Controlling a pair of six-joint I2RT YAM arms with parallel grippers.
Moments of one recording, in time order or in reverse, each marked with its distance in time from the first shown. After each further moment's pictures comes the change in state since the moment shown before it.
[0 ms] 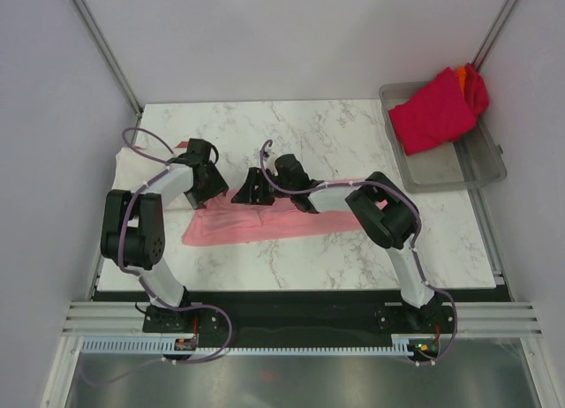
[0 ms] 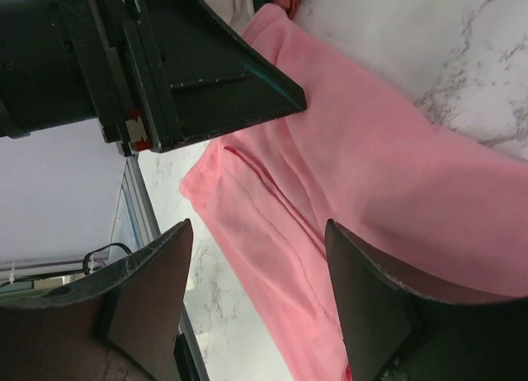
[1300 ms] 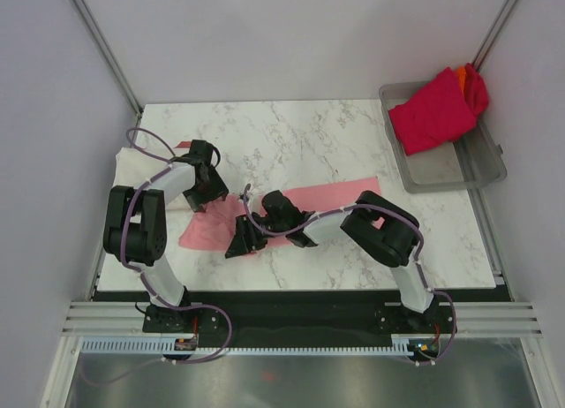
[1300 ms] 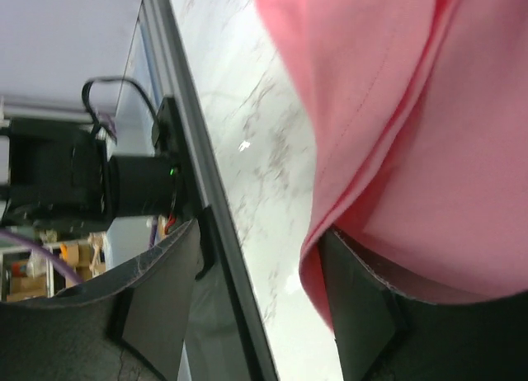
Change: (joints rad) left arm -0.003 0.038 0.019 -0.057 -0.020 0.008; right arm 0.203 -0.064 -0.214 0.102 -0.127 -0.043
